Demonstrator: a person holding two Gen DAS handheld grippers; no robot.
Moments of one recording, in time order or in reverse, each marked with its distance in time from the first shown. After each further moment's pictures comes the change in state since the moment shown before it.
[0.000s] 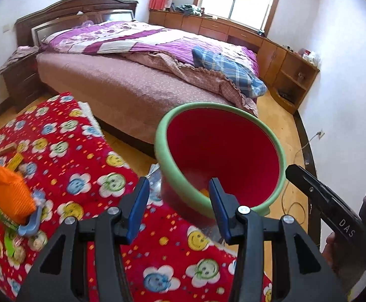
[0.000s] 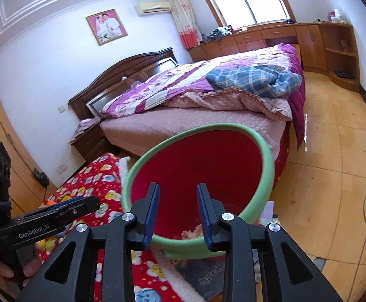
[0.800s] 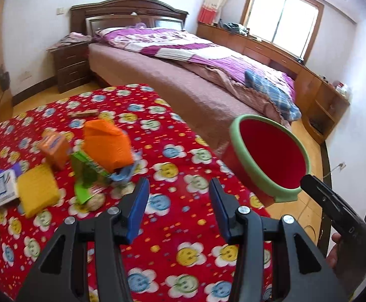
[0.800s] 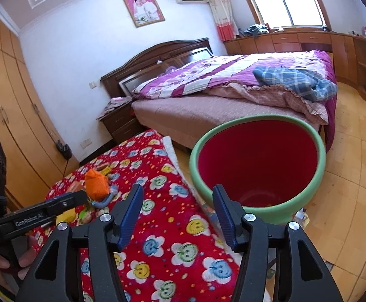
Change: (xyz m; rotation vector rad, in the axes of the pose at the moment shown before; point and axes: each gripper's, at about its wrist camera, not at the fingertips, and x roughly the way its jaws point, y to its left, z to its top) left arm -0.098 0.087 -0.057 -0.189 -0.084 0.175; right arm -0.006 0.084 -0.030 -0.134 0.085 0.125
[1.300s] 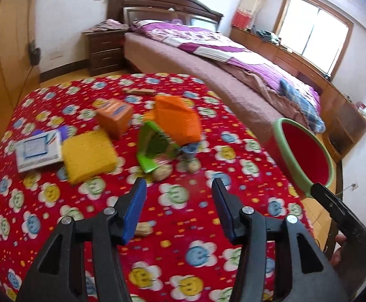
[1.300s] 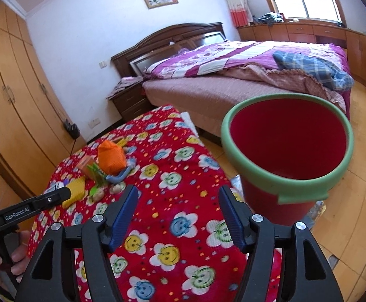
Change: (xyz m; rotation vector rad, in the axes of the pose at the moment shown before) left arm -0.024 0.078 -0.034 -0.141 0.004 0.126; right arm 0.024 0.037 -0.026 -0.050 0.099 0.047
